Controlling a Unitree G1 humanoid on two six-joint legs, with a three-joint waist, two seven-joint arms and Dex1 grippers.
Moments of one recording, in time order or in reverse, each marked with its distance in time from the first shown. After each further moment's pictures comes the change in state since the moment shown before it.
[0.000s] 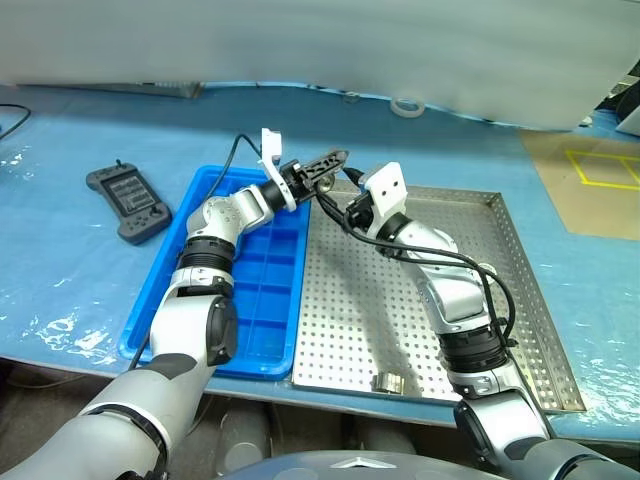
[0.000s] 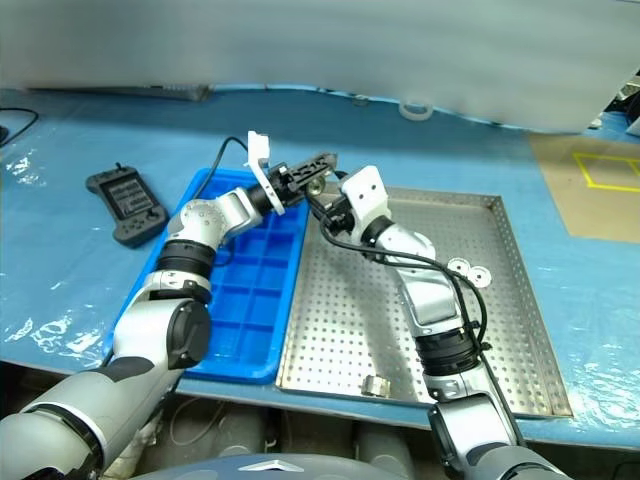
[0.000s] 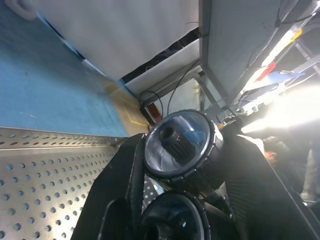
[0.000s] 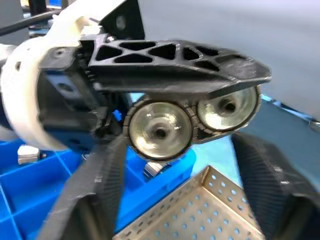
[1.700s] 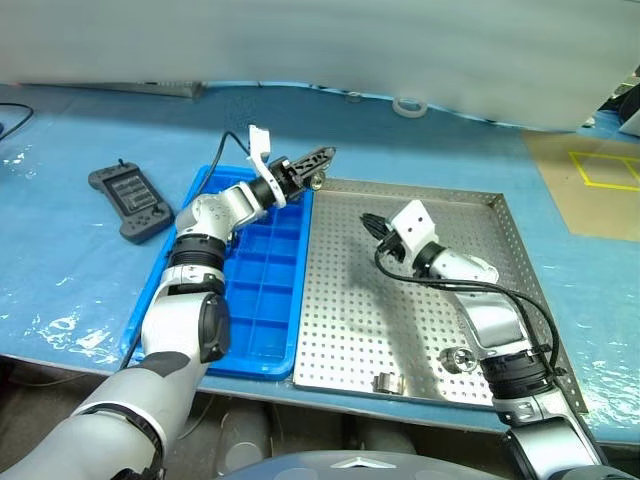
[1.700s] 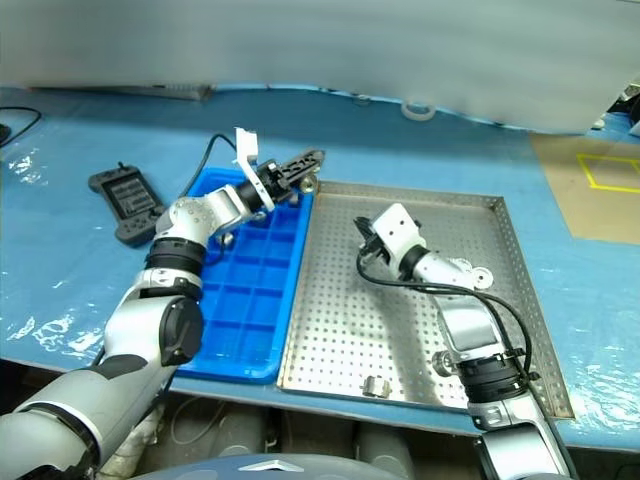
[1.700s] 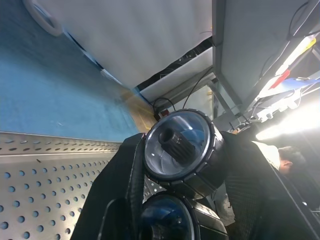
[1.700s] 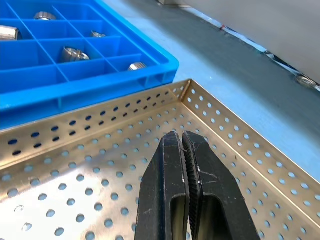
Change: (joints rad) left arm -0.002 0.037 0.019 0.010 0.005 -0.005 0.023; right arm 0.177 -0.222 -0.022 0.019 -0.053 -0.107 0.093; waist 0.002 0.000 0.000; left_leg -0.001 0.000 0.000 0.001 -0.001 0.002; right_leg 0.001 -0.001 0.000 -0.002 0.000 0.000
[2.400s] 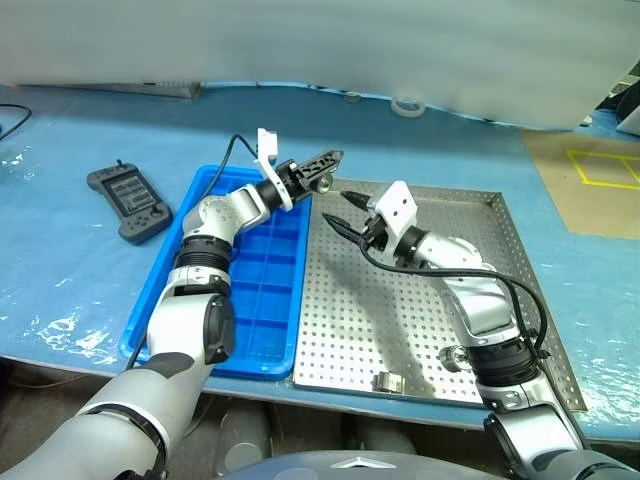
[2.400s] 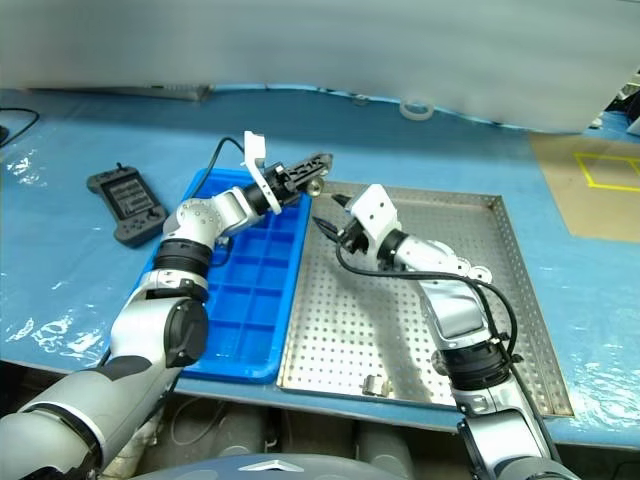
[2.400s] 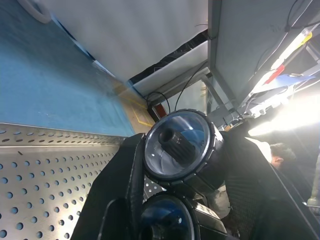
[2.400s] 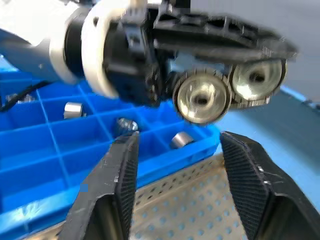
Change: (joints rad) left arm 0.001 -0.023 -0.001 0.000 0.000 0.016 0.001; right arm -0.121 0.077 0.041 -0.092 0.088 0.083 0.068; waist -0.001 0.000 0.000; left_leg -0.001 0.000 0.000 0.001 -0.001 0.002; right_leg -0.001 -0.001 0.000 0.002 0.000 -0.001
